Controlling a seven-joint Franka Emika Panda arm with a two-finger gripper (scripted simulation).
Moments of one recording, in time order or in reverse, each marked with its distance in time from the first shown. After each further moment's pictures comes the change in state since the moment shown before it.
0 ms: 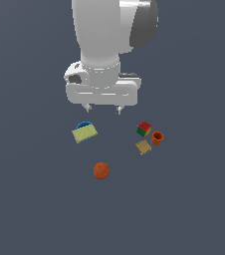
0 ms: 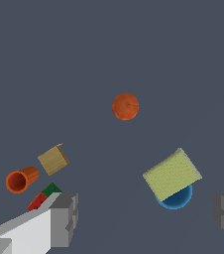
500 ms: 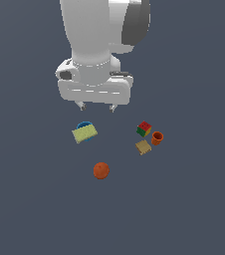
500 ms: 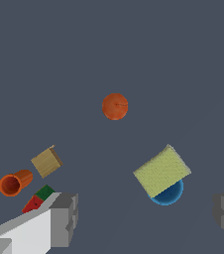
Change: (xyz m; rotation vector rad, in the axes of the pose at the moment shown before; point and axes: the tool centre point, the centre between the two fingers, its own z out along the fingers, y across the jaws) arm -0.002 0.022 -0.005 -0.005 0.003 0.043
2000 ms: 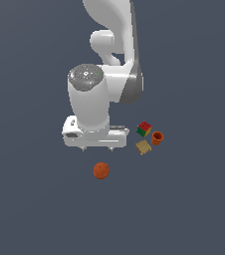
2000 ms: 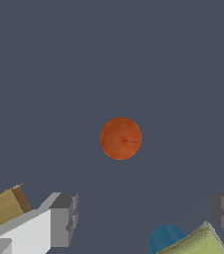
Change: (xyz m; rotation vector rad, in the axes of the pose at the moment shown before) arm 0.076 -0.005 0.127 -0.007 -0.004 -0.109
